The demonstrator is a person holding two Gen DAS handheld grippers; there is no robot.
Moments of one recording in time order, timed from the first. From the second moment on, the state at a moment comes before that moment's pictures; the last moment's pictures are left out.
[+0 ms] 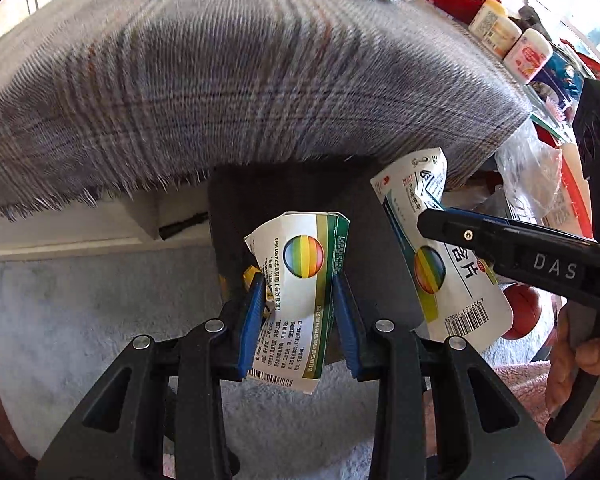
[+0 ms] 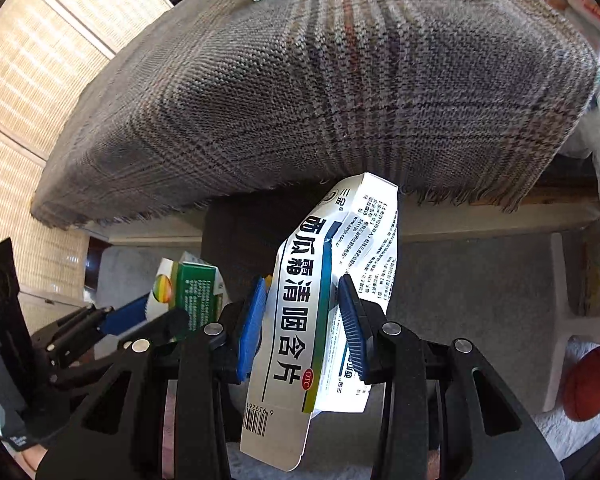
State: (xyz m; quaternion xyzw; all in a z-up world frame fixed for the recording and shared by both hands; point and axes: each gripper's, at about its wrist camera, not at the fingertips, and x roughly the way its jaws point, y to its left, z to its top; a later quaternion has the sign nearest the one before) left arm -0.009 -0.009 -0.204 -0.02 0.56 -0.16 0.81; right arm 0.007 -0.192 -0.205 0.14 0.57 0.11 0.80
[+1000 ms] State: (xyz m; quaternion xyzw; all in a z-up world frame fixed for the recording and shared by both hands) left arm -0.001 0.020 -0.150 -0.01 0.55 -0.15 0.82; right arm 0.004 -0.251 -0.136 0.14 0.55 0.05 0.82
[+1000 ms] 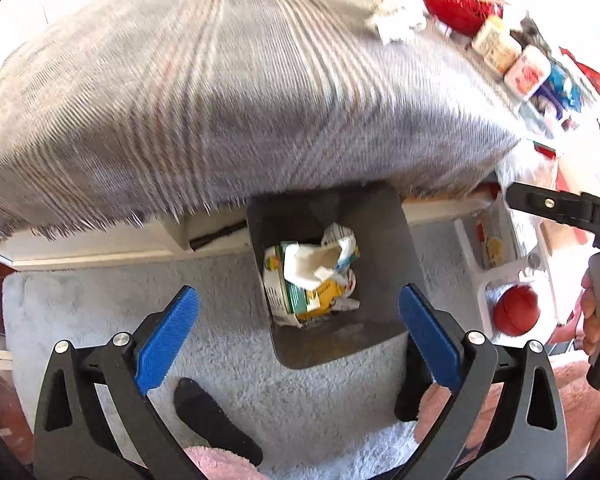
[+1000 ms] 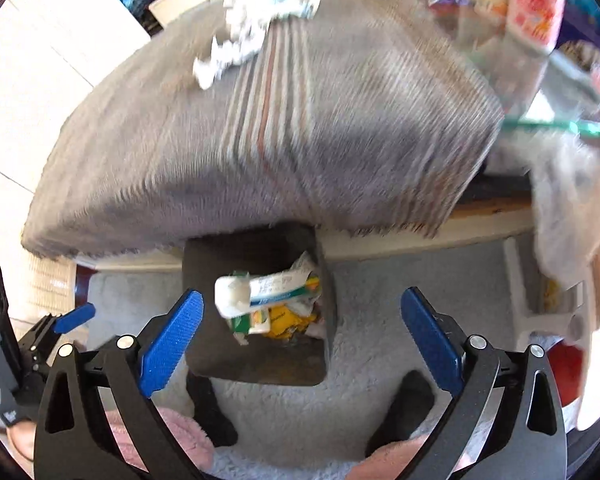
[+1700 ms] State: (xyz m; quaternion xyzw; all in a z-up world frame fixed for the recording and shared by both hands) left arm 0.118 -0.046 -0.094 0.04 0.48 -0.16 0.86; right arm 0.121 -0.274 -0.048 0.14 0.47 0.03 0.87
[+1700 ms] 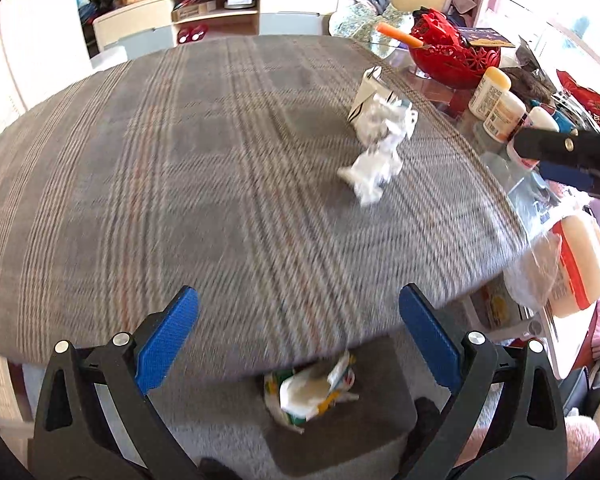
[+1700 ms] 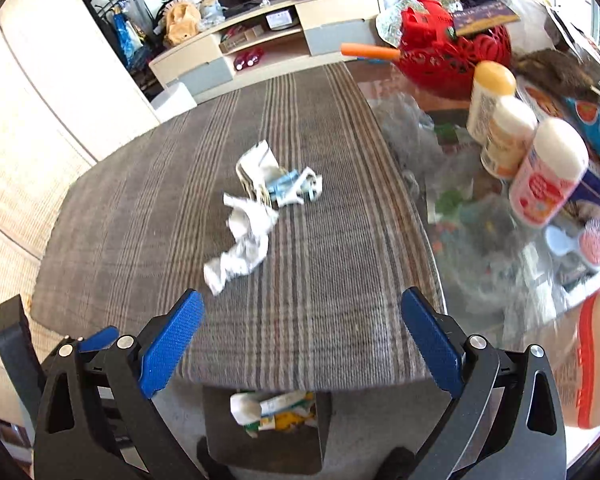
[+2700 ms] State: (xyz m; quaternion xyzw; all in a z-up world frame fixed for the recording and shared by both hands) left arm 0.197 -0.104 -0.120 0.04 0.48 -0.22 0.85; right arm 0.206 -0.249 -0.091 0.13 0.49 0.10 0.86
